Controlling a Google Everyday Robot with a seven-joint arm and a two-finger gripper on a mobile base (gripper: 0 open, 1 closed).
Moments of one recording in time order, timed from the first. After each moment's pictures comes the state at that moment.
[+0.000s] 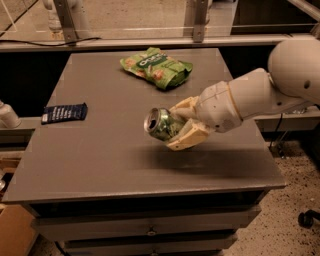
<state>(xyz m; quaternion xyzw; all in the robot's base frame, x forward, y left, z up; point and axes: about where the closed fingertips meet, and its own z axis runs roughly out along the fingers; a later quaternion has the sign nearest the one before) 0.478 -0.037 0.870 -0.66 0.59 0.26 0.38</state>
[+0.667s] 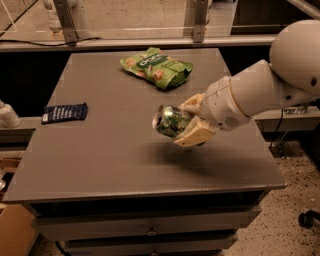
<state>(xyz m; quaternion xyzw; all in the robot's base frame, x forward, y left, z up) 0.479 -0.058 0.872 -0.65 0.66 0.17 0.34</state>
